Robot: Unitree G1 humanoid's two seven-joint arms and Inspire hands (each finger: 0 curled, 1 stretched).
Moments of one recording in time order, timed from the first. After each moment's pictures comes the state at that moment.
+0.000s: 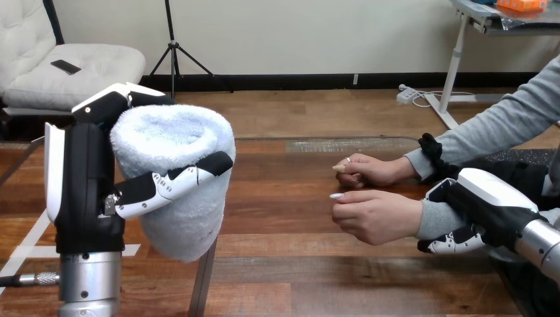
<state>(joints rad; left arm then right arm) 0.11 0.11 0.10 -0.19 0.09 -0.53 0.07 -0.53 -0.71 0.29 1.14 -0.50 -0.78 0.03</state>
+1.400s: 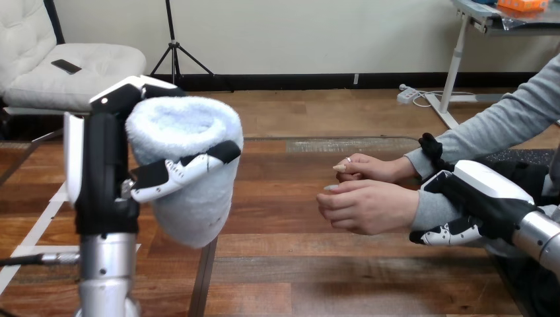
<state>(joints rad) -0.03 0.10 0.09 0.02 0.12 -0.61 0.09 -0.56 -0.70 0.28 1.14 -0.46 -0.81 0.08</state>
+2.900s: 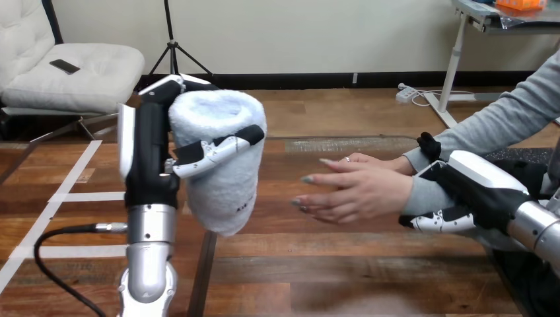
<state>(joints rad) -0.29 0.06 0.08 0.48 0.16 -0.69 0.16 -0.59 -0.69 0.28 1.14 -0.44 -0.81 0.12</state>
